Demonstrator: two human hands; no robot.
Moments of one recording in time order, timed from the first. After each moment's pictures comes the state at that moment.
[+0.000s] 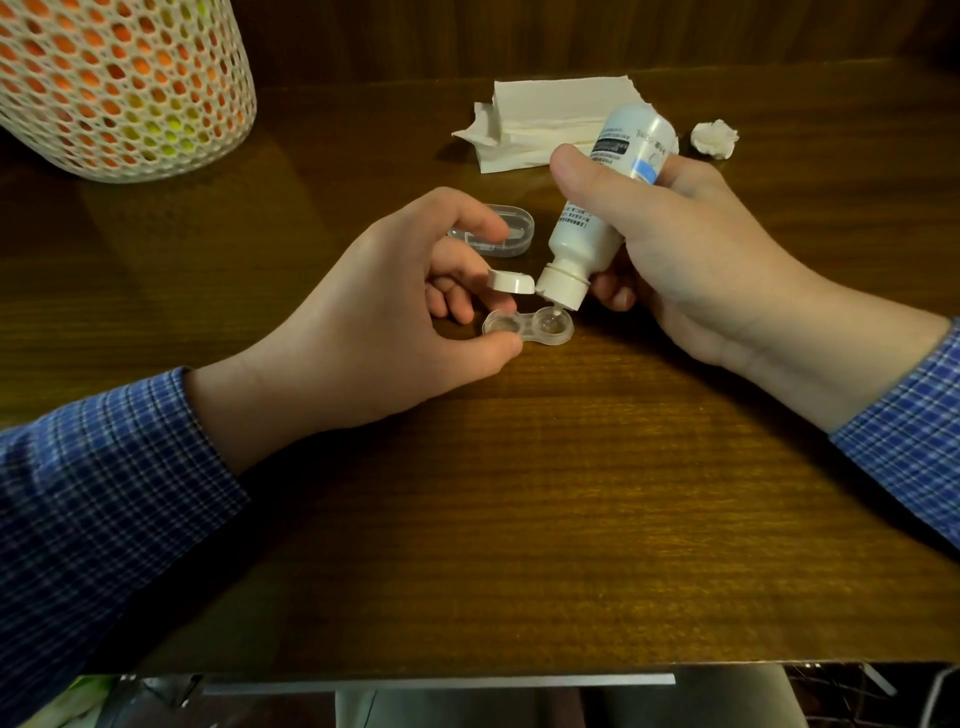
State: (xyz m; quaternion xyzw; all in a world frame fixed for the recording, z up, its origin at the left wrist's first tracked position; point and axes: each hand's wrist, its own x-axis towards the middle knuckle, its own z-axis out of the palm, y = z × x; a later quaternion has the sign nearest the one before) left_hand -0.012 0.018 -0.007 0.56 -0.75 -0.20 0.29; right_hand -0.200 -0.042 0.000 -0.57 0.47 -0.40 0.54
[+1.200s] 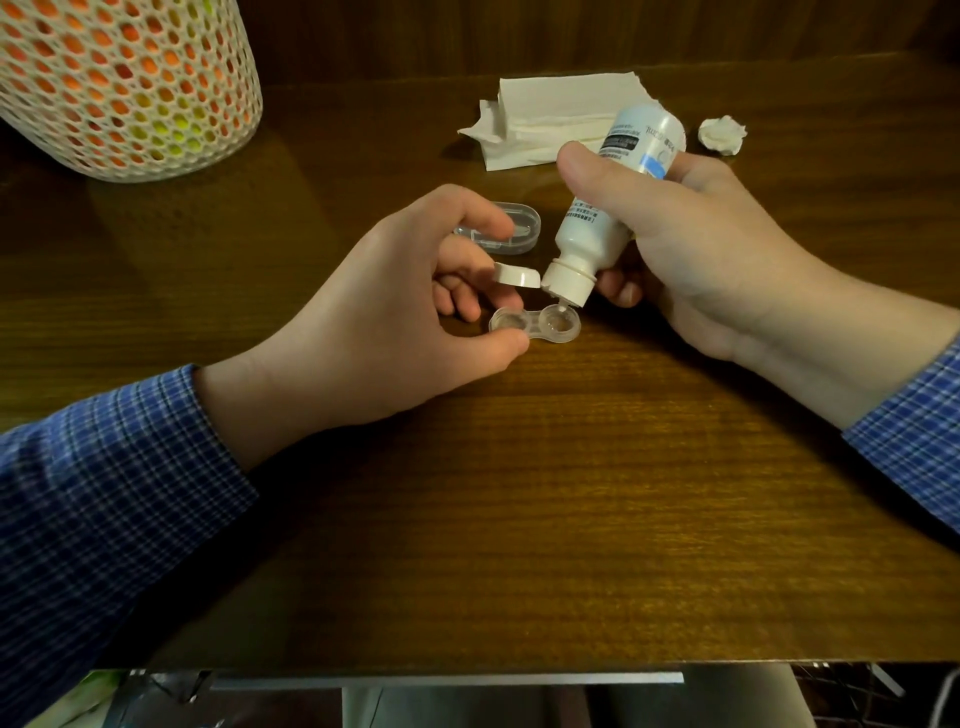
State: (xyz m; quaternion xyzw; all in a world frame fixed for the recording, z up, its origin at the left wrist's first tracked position) left_hand -0.012 0.017 -0.007 0.56 -0.75 -0.20 0.30; right_hand -0.201 -0.043 0.000 -0.56 0.47 -0.40 0.55
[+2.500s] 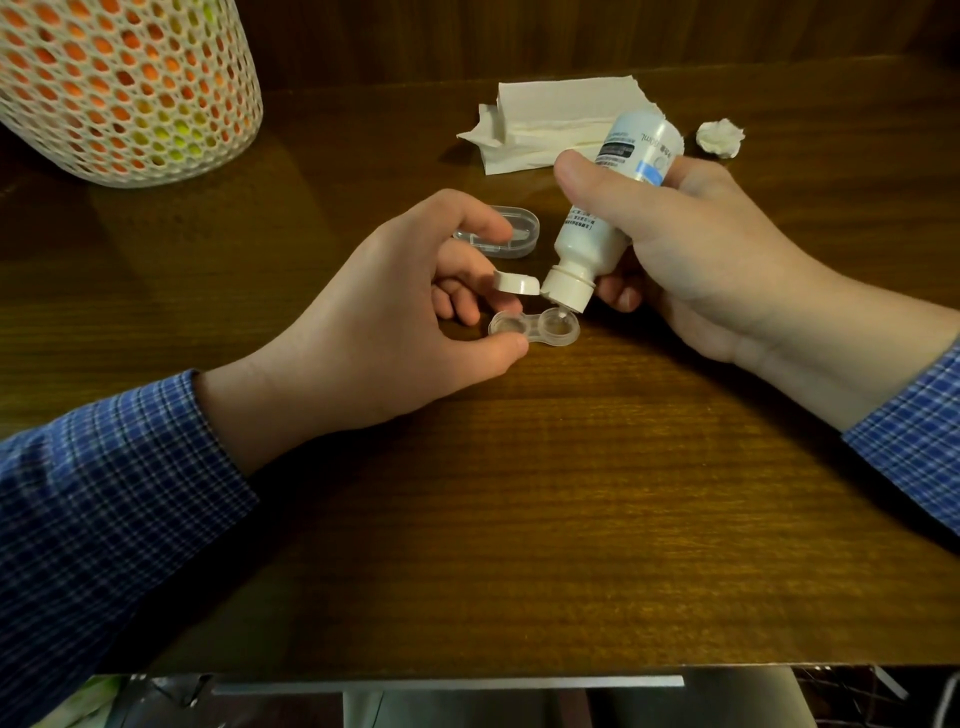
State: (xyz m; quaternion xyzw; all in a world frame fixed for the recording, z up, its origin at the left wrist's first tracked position) left_hand -0.012 0.017 -0.006 0.55 -0.76 -0.20 0.30; right_hand -0.202 -0.044 0.001 -0.57 0.47 -0.39 0.54
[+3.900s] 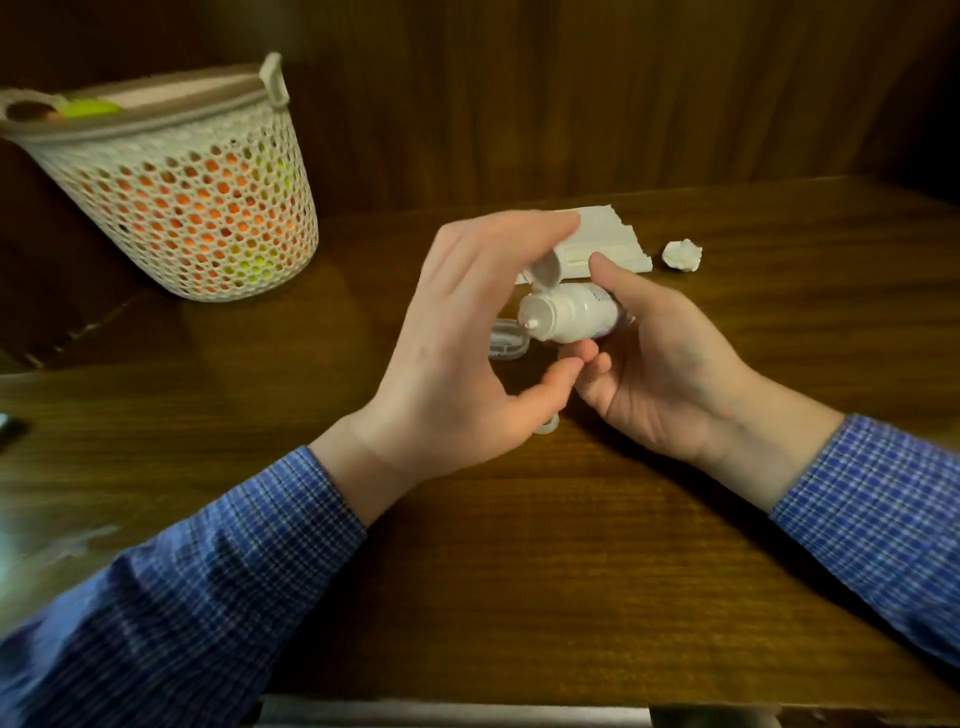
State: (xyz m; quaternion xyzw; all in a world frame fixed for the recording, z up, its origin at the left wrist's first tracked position) left_hand -0.047 0.004 0.020 0.37 -0.80 0.11 0.46; right_hand -0.217 -0.042 0.015 -0.31 0.28 -0.37 0.83
